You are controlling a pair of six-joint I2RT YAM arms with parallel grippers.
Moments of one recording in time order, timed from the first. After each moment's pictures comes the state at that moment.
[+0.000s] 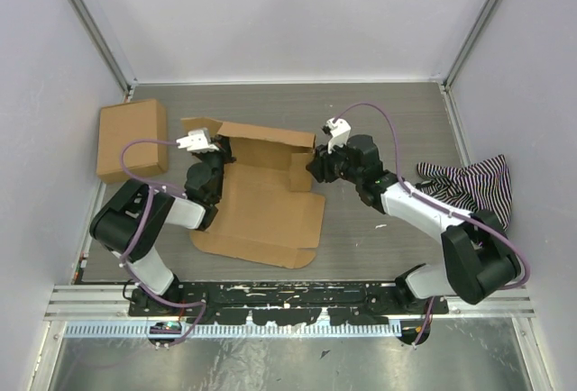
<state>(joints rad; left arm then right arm) -0.48 1.69 0.49 1.39 -0.46 -0.27 0.48 1.37 0.75 0.21 -0.28 0.12</state>
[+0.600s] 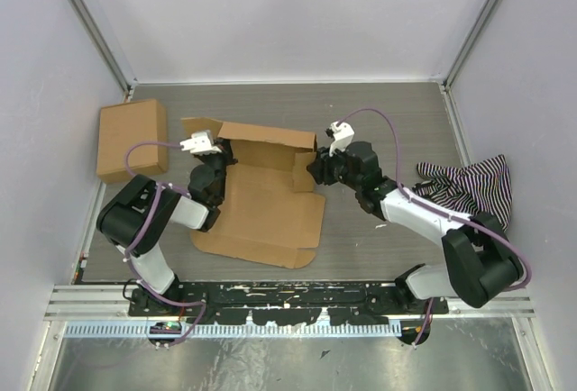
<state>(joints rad) -0.50 1.74 0.48 1.44 -0.50 -0.24 0.51 1.34 0.68 0.29 -0.15 0.20</state>
